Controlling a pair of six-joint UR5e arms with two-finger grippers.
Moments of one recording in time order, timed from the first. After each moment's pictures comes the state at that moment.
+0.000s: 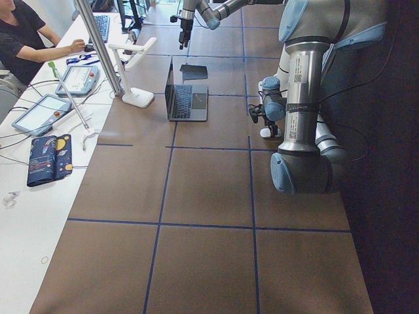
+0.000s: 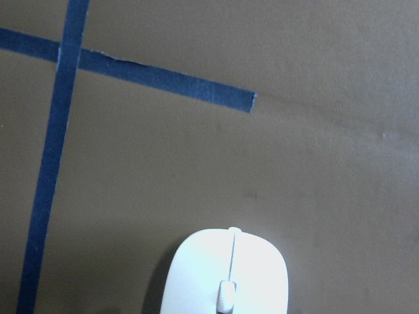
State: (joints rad) left arm -0.05 -1.56 -2.13 -1.78 -1.75 -1.79; right arm 0.93 -1.16 1.50 -0.88 2.20 1.34
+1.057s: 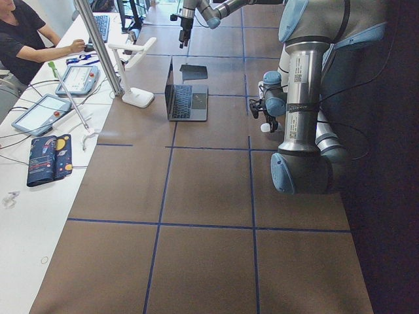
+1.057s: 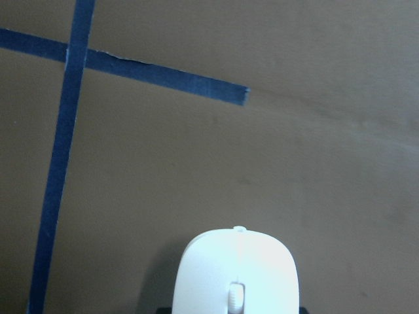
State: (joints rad) left arm -0.06 -1.60 -2.23 -1.69 -1.75 -1.76; right arm 0.94 -1.16 1.53 -0.88 2.20 1.34
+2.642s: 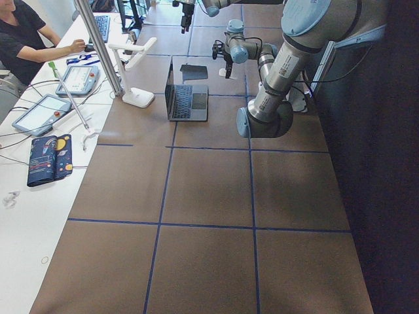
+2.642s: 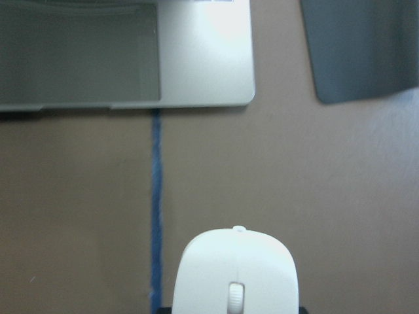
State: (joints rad) left arm -0.36 -2.46 -1.65 -1.60 -1.76 -1.36; right arm 1.10 -1.31 1.54 -0.88 2.31 1.17
